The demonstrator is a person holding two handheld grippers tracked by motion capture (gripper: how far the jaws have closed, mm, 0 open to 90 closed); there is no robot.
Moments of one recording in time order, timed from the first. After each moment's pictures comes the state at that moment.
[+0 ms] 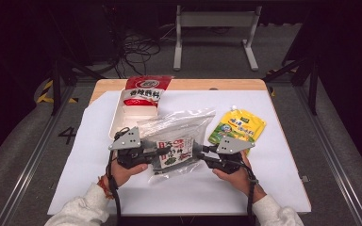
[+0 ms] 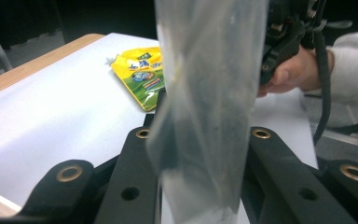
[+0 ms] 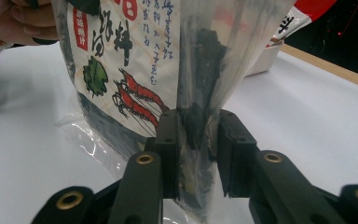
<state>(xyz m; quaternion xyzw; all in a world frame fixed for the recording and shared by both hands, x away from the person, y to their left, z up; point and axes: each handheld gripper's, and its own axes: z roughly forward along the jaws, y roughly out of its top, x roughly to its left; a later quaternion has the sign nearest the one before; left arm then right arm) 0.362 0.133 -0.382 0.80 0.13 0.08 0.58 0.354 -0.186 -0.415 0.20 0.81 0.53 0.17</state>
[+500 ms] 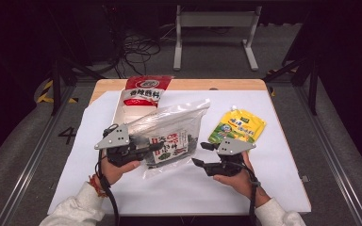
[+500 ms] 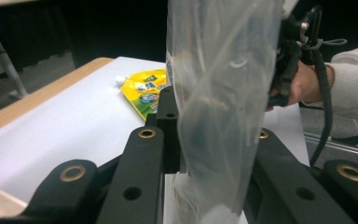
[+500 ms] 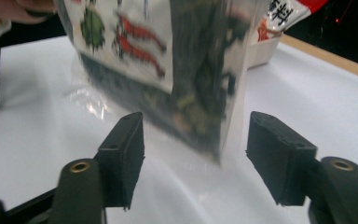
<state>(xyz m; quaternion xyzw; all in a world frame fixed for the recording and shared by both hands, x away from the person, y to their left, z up) 0.357 0.154 -0.357 0.78 0.12 0.11 0.60 0.343 -0.185 -0.406 0.22 0.82 0.51 0.17</state>
